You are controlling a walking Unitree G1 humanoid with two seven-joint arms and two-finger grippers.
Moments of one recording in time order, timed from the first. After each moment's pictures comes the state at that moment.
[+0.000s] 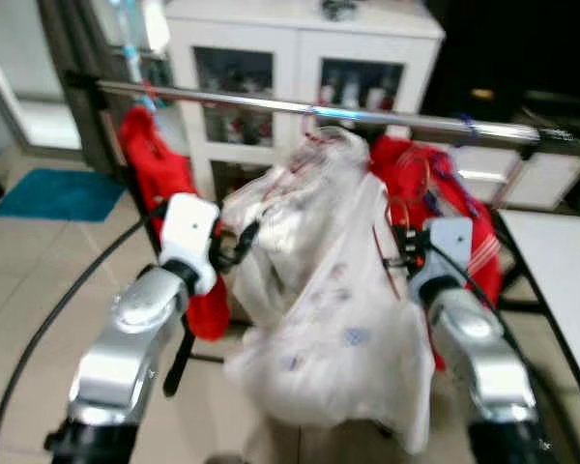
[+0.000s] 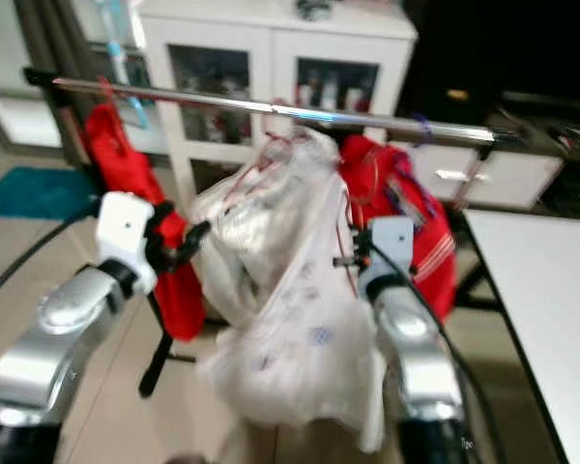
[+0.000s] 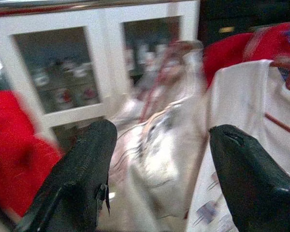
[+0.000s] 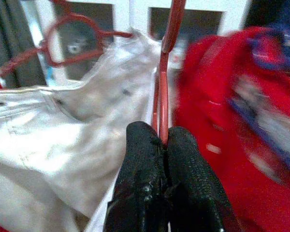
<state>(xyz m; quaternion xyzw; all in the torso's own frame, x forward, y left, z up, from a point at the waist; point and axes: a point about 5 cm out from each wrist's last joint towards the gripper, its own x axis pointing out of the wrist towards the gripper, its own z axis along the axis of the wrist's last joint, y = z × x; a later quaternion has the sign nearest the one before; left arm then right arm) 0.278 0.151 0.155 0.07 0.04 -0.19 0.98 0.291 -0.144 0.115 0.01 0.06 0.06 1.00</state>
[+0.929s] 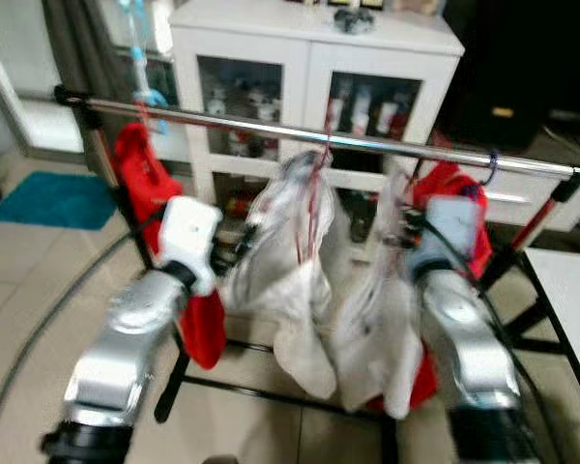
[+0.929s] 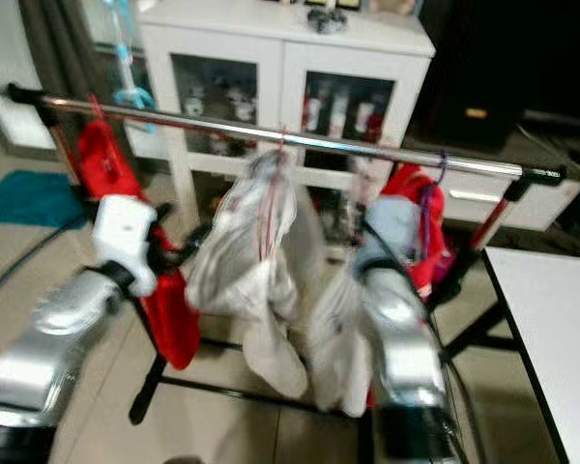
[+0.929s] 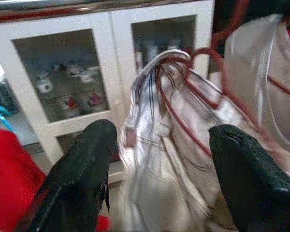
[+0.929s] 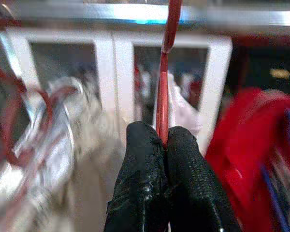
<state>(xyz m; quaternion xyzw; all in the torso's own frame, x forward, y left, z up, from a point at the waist) 0.277 0.149 0.155 0.08 0.03 -0.20 0.98 0.302 -0.137 0.143 0.02 0.00 0.00 1.00</state>
